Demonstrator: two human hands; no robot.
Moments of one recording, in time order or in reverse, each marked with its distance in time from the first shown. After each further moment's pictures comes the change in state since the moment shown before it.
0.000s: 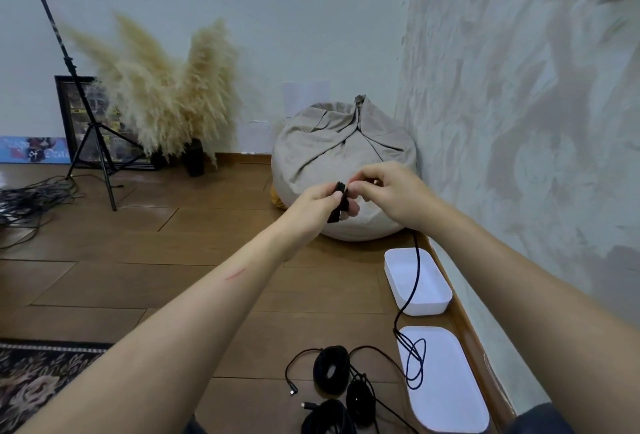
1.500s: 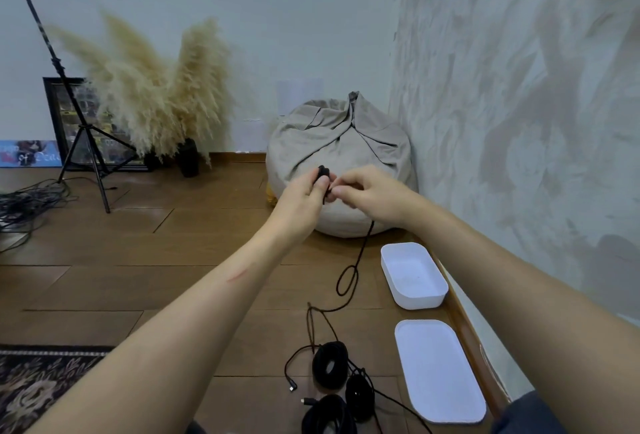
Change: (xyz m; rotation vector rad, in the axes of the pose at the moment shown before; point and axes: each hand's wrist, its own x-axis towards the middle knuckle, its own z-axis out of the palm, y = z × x) left_hand 0.000 0.001 0.002 0.214 0.243 0.121; right_hand -0.001 -0.016 0.010 0.091 -0.135 0.018
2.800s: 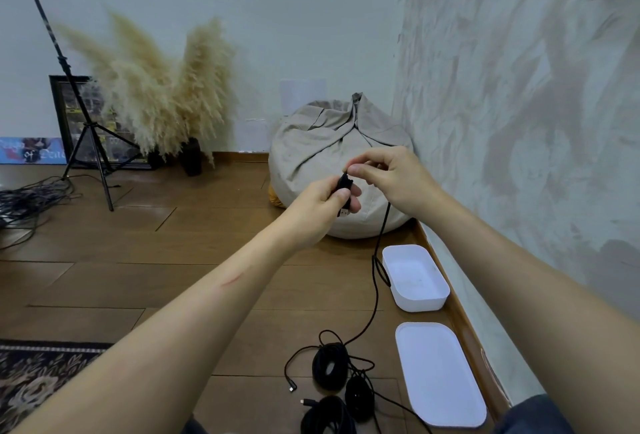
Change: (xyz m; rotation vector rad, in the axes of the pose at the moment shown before) left_hand -0.009 0.017 0.001 -0.043 -0.234 -0.036; right_hand 0.000 0.013 -0.019 0.097 0.259 -0.064
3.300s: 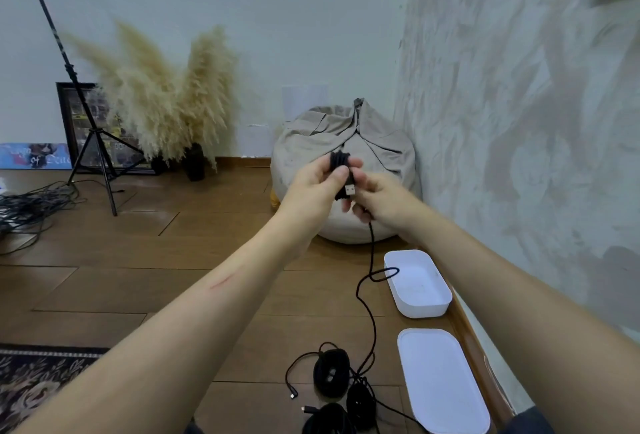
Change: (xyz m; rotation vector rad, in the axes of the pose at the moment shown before) left_hand -0.002 0.030 0.000 -0.382 0.181 0.072; right_hand -0.009 0.002 0.023 0.336 -0.159 0.192
